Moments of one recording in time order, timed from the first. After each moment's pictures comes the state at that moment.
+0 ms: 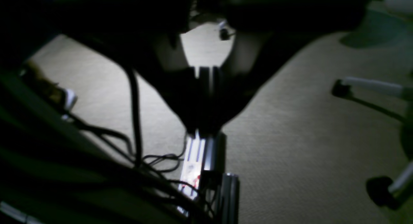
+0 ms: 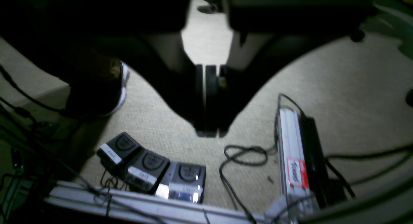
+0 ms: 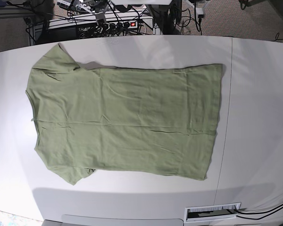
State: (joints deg) left arm 15.2 -3.0 7.0 21.1 -15.5 -8.8 4.7; right arm -12.0 8.1 -6.2 19.3 -3.8 4.1 -3.9
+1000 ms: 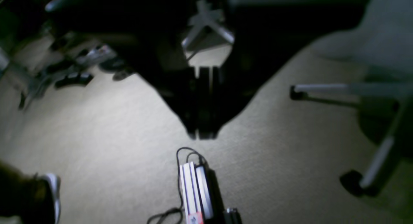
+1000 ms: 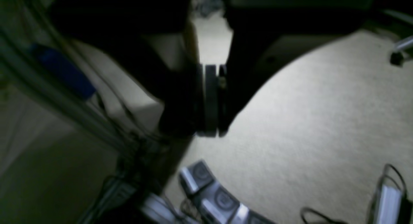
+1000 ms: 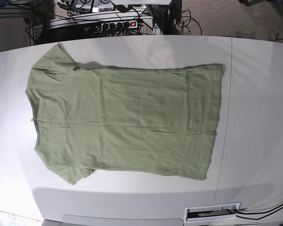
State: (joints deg) left arm 57.3 -26.3 7.1 69.8 -18.4 -22.5 4.7; right arm -46.6 31.9 -6.4 62.2 -4.2 5.6 -7.6
